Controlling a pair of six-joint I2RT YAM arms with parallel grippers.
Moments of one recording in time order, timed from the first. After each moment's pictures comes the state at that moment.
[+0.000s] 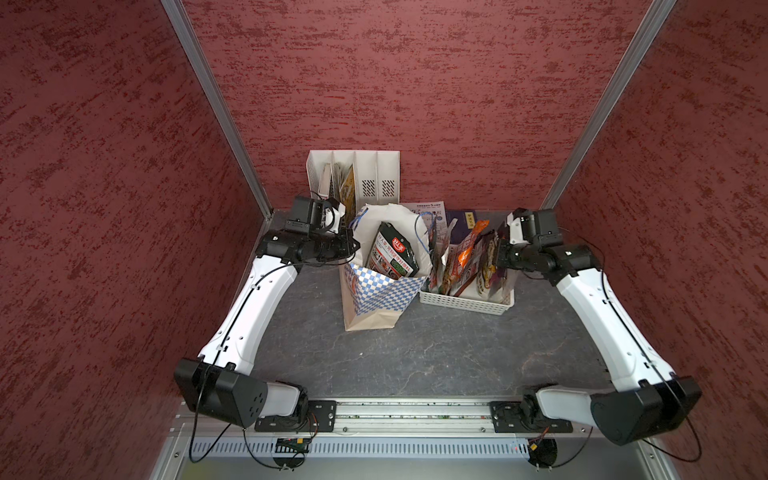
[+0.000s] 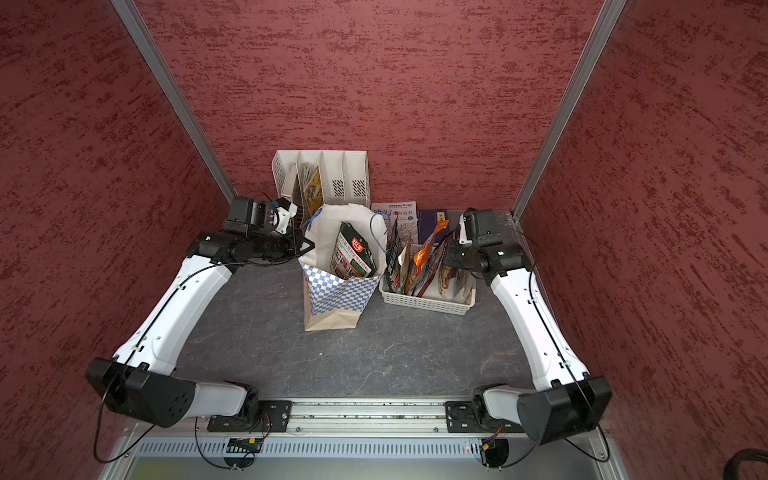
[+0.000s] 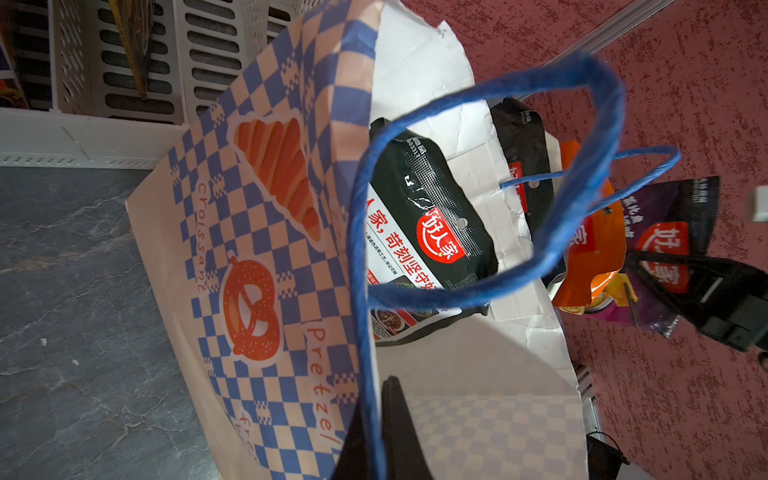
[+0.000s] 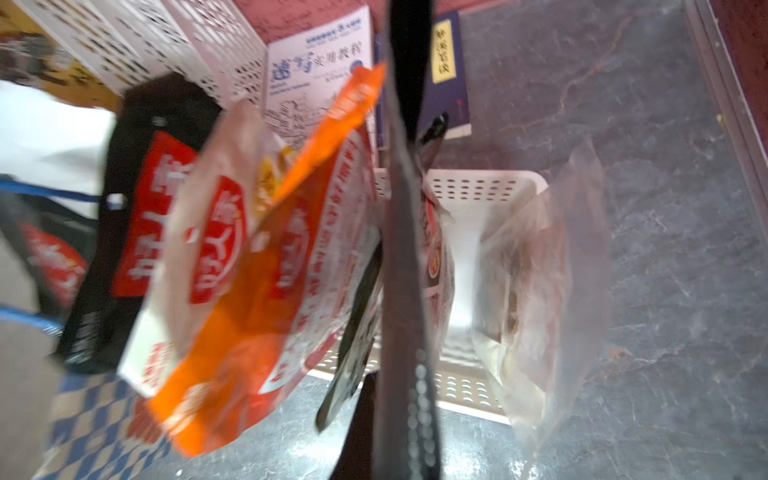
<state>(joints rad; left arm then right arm) -0.23 1.38 1.49 -0.90 0.42 -0.38 0.20 1.28 1.45 -0.96 -0.10 0.34</state>
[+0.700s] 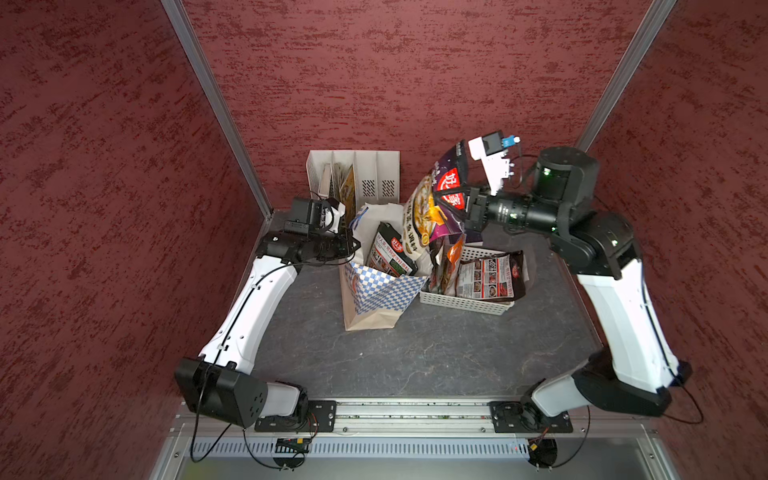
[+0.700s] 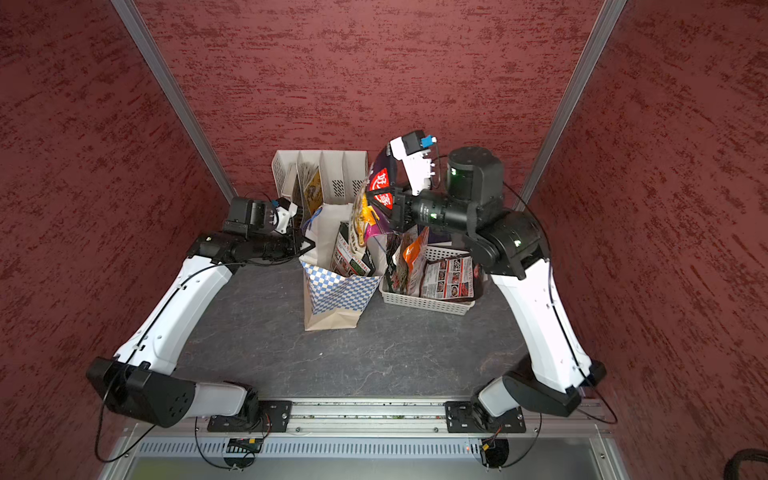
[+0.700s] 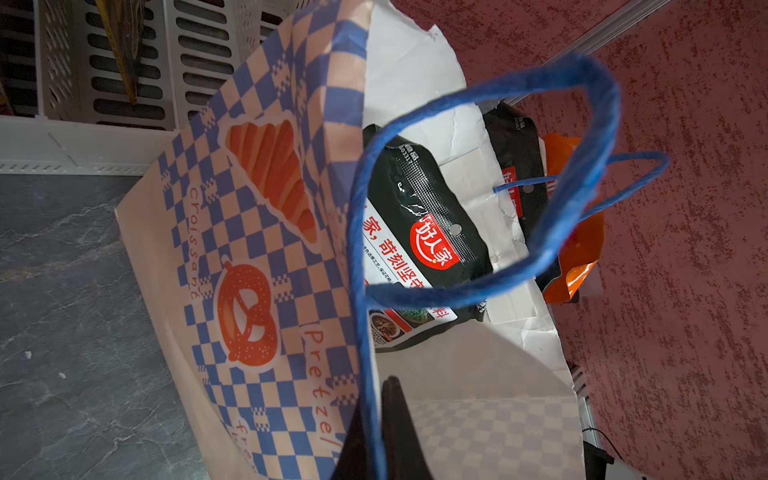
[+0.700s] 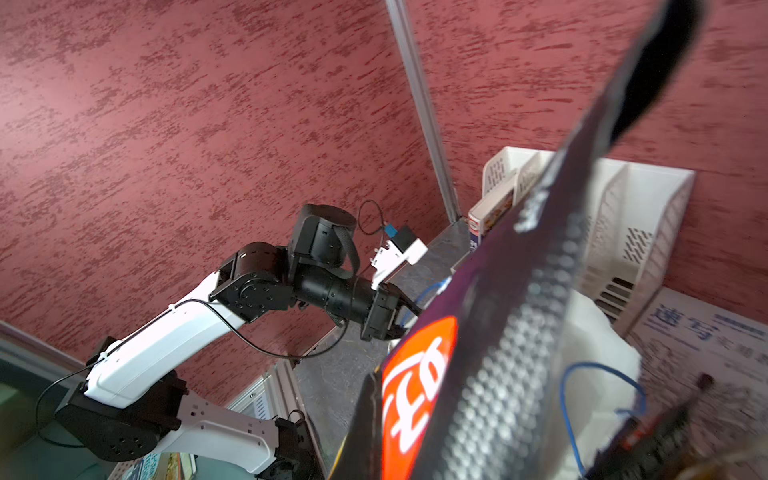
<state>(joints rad) -0.22 1.38 1.47 -0.87 0.45 -0.38 0.63 1.60 2.33 -0.92 -0.46 0.30</state>
